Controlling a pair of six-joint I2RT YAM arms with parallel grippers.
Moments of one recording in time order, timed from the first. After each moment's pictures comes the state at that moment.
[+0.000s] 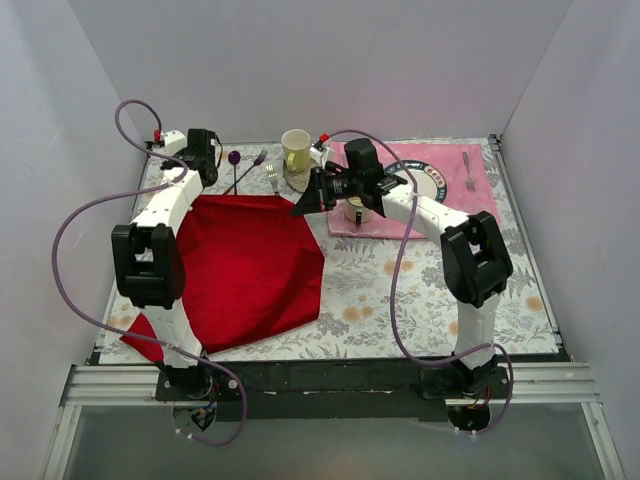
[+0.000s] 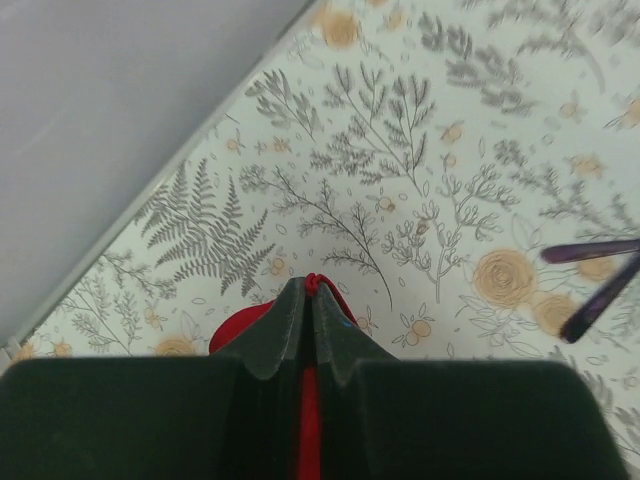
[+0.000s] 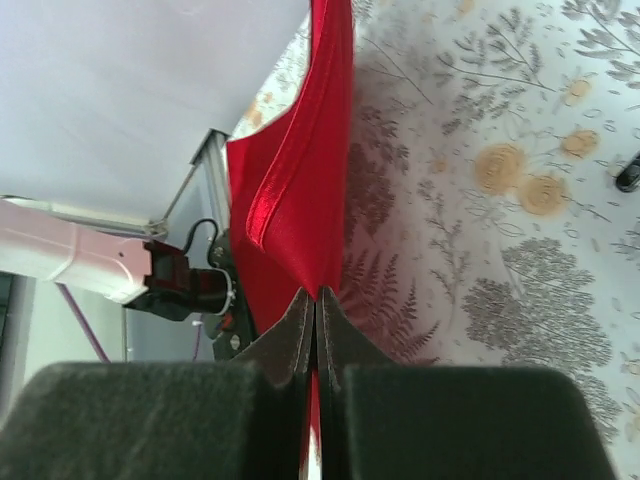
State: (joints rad) left arm -0.07 1.79 1.56 -0.64 -0.83 -0.49; right arm 0.59 1.91 1.47 0.04 -0.91 0.56
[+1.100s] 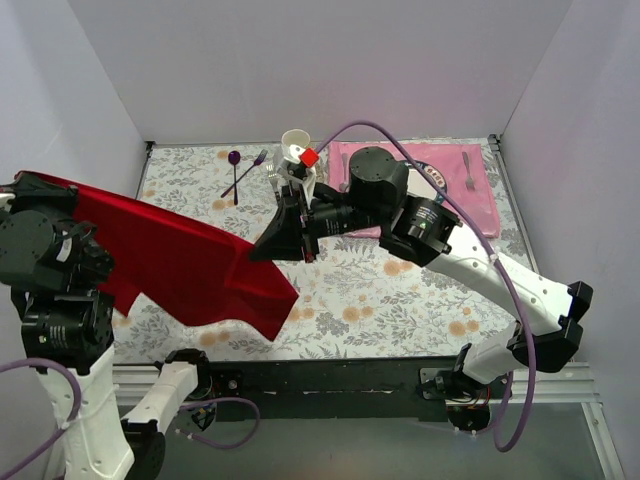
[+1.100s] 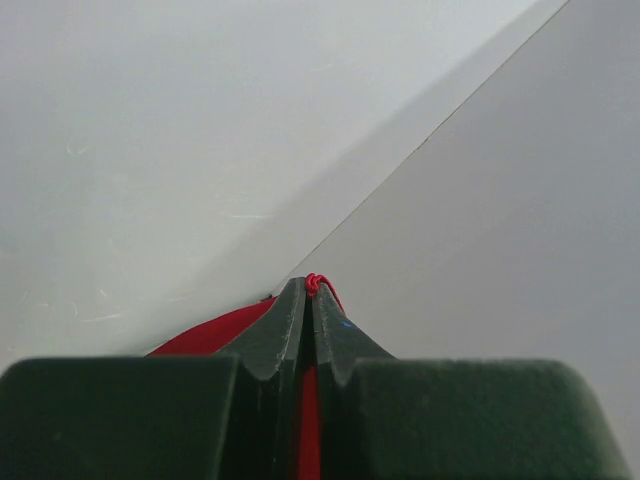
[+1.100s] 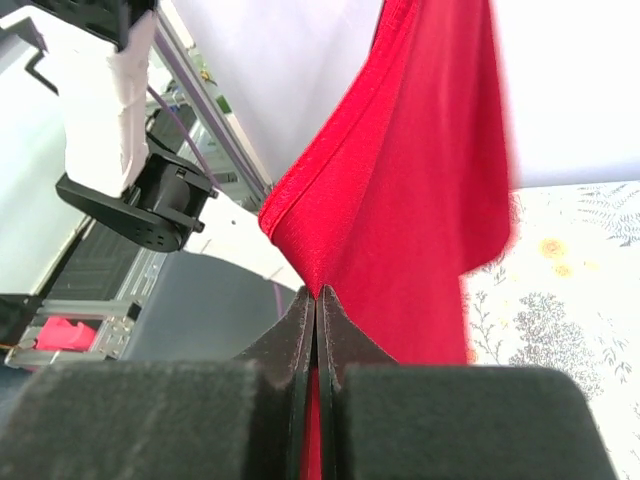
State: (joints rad) left arm -0.02 0.84 1.70 -0.60 -0.91 -0.51; right arm 1.09 1.46 1.73 -0.29 -0.72 0.29
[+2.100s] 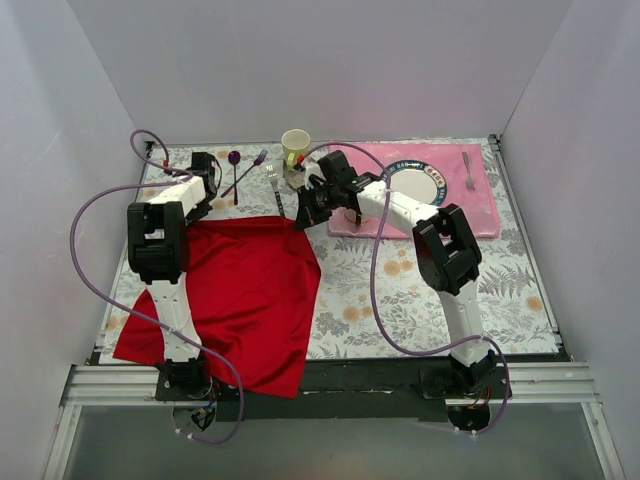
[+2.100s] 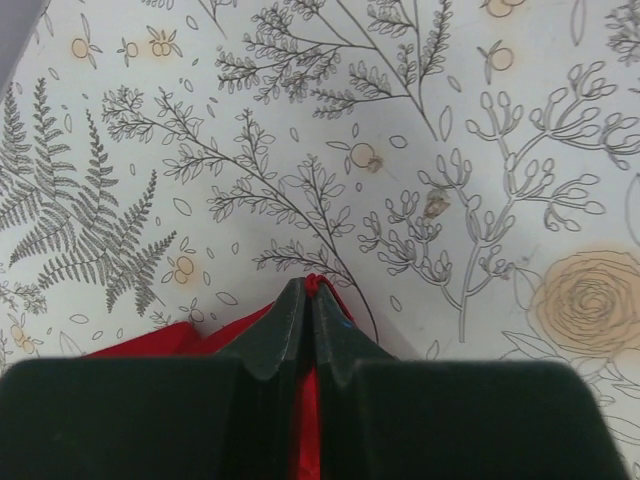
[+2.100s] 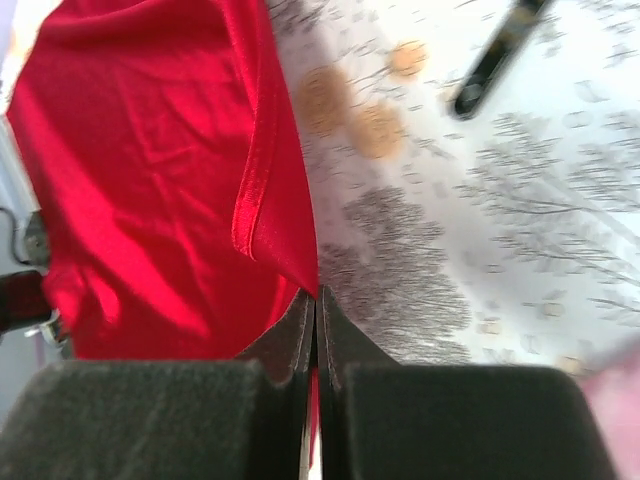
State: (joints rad) left arm 0.01 2.11 1.54 -0.60 -0.65 -0.53; right arm 0.65 2.15 1.73 -0.39 -0.61 0.24
